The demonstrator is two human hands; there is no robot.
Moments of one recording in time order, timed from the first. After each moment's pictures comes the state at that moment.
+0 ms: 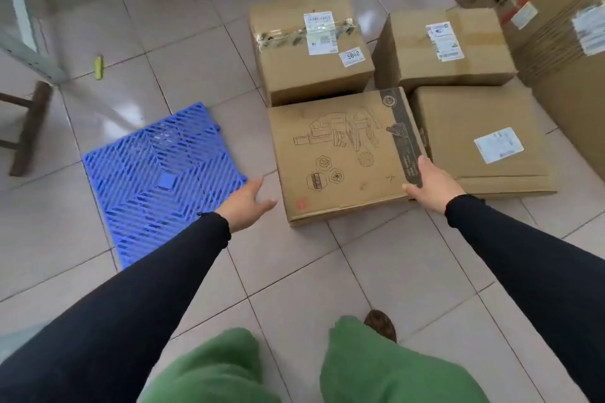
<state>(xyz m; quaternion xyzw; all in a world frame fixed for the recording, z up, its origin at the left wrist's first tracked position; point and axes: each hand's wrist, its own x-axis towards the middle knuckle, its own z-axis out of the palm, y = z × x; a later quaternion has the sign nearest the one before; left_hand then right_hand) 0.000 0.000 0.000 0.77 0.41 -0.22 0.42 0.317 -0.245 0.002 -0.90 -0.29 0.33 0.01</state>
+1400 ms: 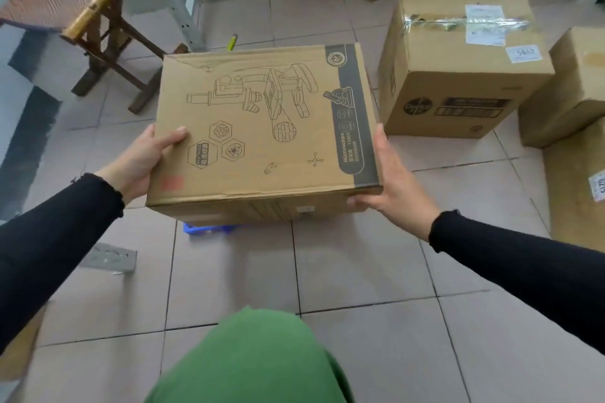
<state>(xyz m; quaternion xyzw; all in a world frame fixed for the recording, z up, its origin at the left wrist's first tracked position) -0.278 0.135 -0.055 0.46 0.58 0.27 0.61 0.099 -0.082 -0.077 -0.69 -0.58 0.33 0.28</state>
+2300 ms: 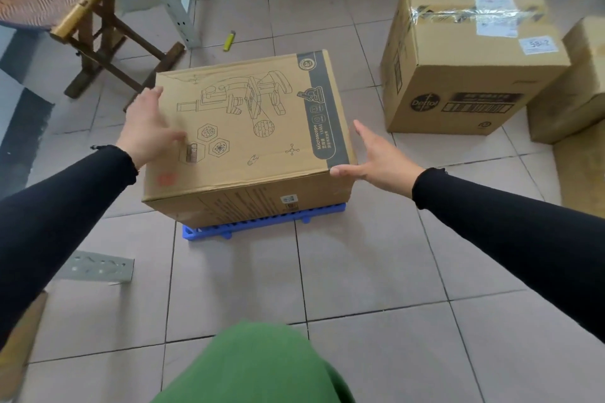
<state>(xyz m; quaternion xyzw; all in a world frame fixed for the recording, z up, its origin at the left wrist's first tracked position) -0.264 0.183 -0.054 0.72 0.65 0.10 0.23 0.094 -0.011 -0.086 -0.71 -0.57 0.37 0.20</state>
